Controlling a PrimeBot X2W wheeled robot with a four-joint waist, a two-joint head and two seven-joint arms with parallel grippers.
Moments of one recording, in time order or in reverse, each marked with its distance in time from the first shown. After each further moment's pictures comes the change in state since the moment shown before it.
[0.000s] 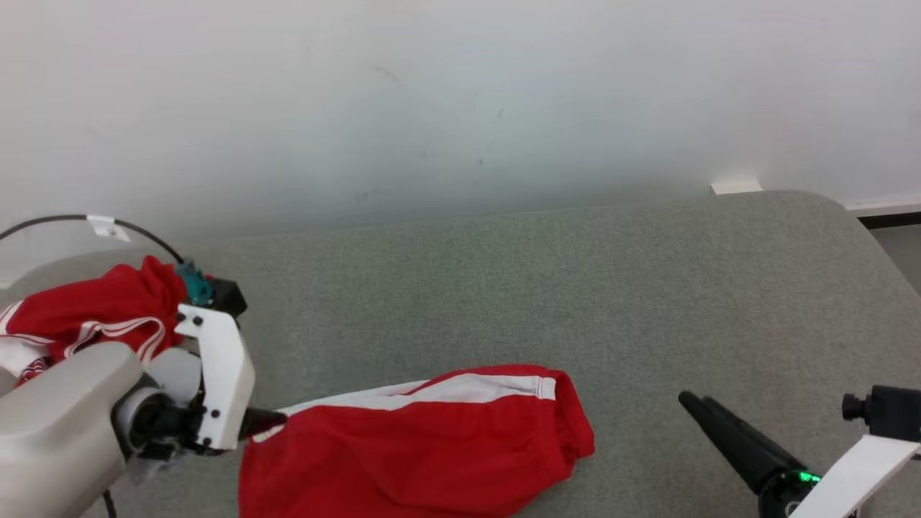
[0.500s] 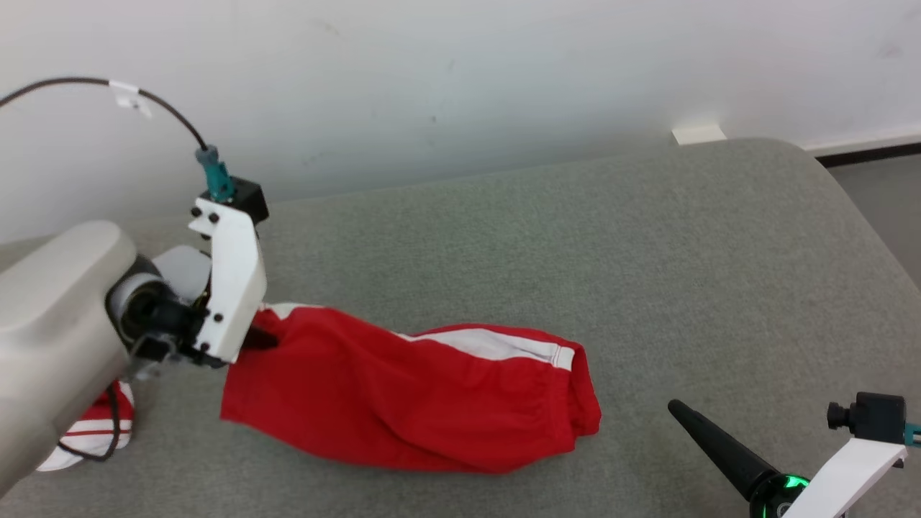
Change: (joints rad) left arm -0.259 -0.061 -0.008 0.067 0.017 -0.076 0.229; right arm -0.013 0.026 0.010 0.022 0.076 0.000 0.025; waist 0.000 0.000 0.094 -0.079
